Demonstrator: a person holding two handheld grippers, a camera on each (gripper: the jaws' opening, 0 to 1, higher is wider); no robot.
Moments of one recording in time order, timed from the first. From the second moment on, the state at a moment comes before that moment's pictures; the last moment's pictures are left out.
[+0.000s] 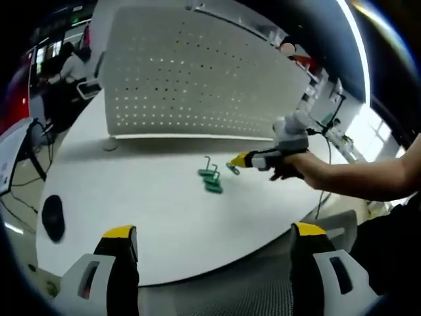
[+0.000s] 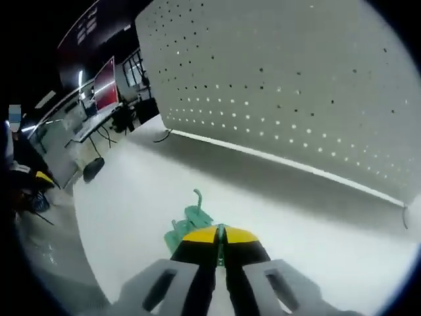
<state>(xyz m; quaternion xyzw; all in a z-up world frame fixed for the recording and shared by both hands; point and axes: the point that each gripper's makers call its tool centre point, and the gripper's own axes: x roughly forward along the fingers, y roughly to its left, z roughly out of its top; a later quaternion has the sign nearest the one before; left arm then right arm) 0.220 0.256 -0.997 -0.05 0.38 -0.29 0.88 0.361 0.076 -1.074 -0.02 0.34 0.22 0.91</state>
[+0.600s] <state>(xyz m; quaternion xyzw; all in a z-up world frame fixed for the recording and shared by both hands) 0.256 0.220 -0.970 -0.09 0.35 -0.30 0.88 0.329 0.075 -0.933 0.13 0.19 0.21 0.95</state>
